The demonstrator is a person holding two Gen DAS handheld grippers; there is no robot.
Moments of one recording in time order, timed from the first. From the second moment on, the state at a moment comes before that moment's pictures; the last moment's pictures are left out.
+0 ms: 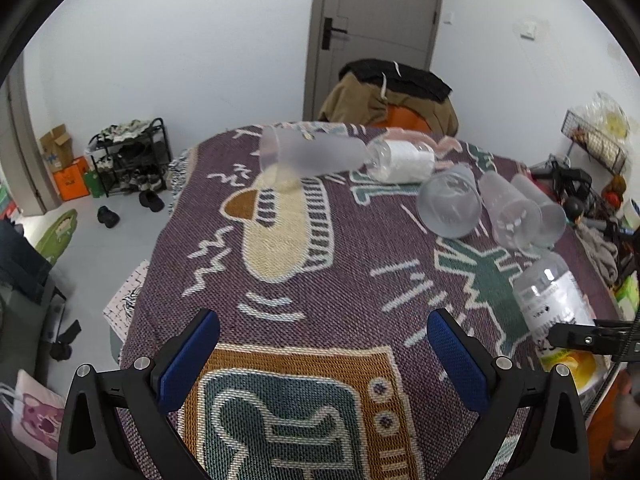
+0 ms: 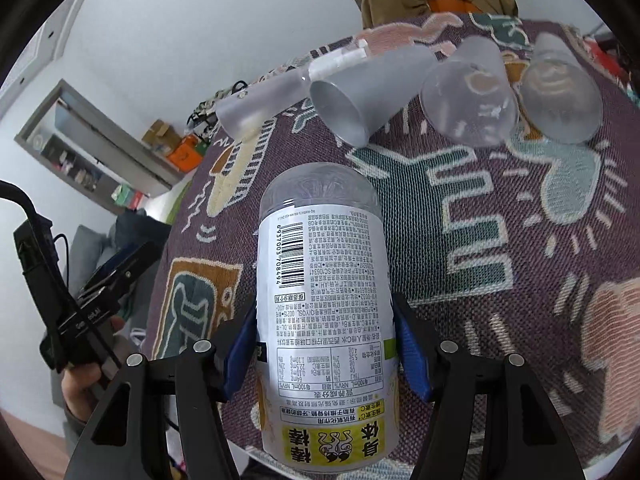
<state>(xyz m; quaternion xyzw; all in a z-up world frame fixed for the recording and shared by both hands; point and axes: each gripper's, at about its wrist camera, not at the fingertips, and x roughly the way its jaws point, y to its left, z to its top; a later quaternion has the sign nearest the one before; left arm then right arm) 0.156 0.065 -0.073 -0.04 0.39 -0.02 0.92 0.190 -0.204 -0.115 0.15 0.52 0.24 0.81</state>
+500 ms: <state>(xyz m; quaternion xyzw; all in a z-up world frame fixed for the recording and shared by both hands) 0.175 0.018 -0.051 -0.05 0.44 -0.10 0.89 0.181 -0.253 -0.102 0.18 0.46 0.23 0.84</state>
